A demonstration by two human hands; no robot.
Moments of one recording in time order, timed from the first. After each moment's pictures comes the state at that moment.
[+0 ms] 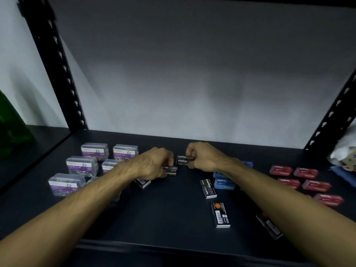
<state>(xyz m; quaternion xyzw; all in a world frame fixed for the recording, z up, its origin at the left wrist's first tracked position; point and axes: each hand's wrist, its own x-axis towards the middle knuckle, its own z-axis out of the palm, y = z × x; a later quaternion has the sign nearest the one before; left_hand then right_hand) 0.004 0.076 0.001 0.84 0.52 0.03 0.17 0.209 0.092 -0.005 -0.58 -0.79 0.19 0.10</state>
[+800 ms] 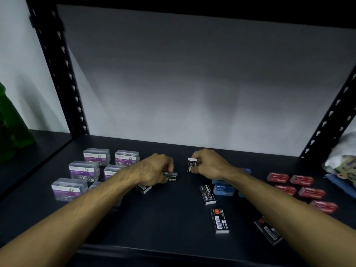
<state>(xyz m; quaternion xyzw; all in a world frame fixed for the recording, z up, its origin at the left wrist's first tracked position) 0.002 0.073 0.002 0.84 0.51 0.05 0.18 0.215 0.073 0.006 -0.60 -0.75 0.22 0.14</state>
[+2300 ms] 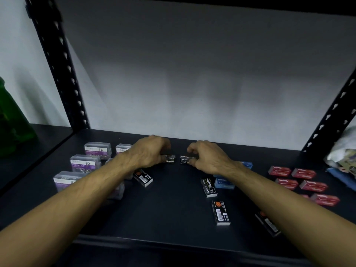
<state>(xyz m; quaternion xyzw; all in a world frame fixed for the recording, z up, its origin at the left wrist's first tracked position) -0.010 0.092 0.012 0.84 0.53 0.08 0.05 0.206 0.071 0.004 -0.57 -0.81 0.05 0.12</state>
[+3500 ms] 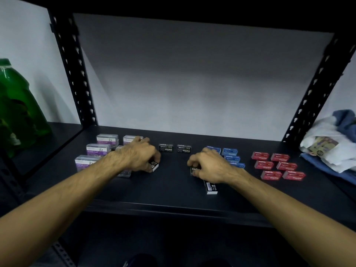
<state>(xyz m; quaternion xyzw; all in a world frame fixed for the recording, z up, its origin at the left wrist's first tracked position) -0.035 0.017 0.022 0.88 0.47 -0.10 -0.07 0.217 -0.020 -0.002 -0.54 -0.84 0.02 0.07</state>
